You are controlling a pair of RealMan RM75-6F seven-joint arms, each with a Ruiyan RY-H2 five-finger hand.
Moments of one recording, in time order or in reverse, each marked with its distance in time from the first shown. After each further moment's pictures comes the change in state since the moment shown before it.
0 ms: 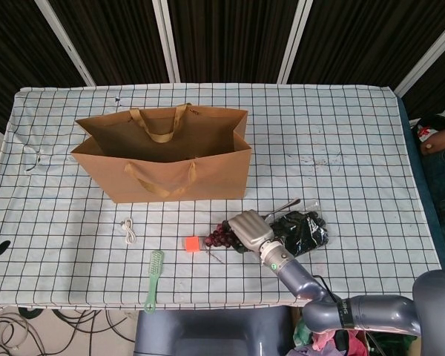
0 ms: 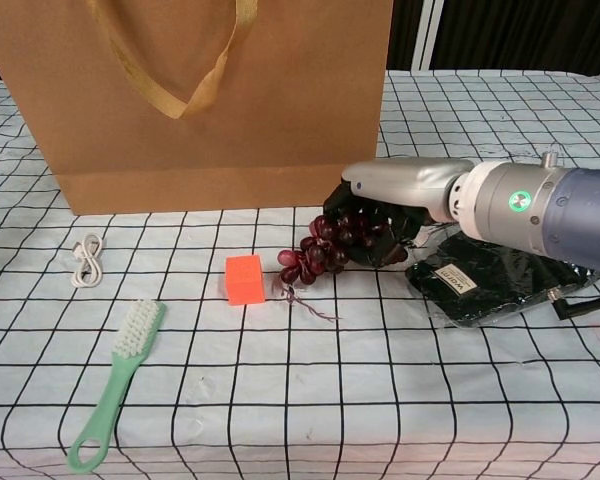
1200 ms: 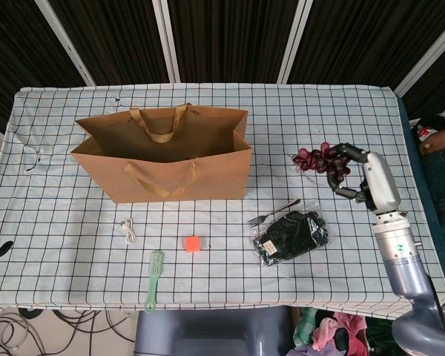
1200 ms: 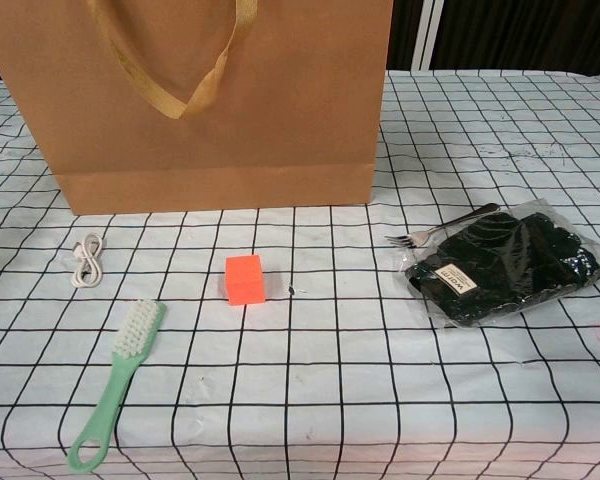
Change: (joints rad) left arm -0.004 -0.015 0.003 -0.006 -0.006 -0.008 0.044; right arm -0.414 0.546 0.284 -0.264 -0.288 0.358 0.816
